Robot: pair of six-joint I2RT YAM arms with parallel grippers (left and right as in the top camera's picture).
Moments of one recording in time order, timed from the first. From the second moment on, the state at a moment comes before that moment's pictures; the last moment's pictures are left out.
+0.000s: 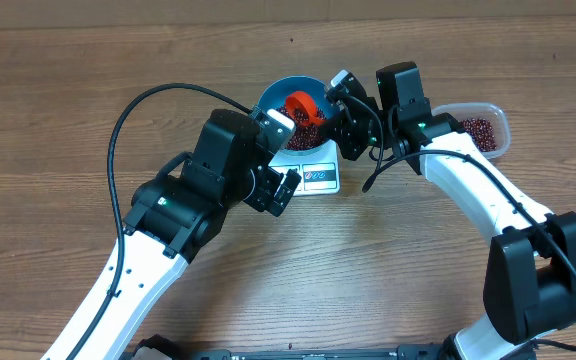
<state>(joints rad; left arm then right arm) -0.53 1.27 1.24 -0.79 0.00 0.07 0.30 1.77 1.26 -0.34 -0.55 -0.28</state>
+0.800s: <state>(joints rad) -0.53 1.27 1.24 -0.79 0.00 0.07 0.30 1.80 1.26 -0.37 -0.41 -0.08</state>
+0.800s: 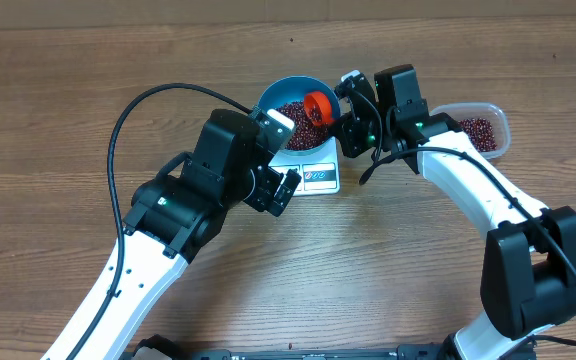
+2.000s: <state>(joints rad) -0.53 1.27 1.24 -0.79 0.00 0.07 0.37 1.80 1.38 -0.50 -0.32 0.01</state>
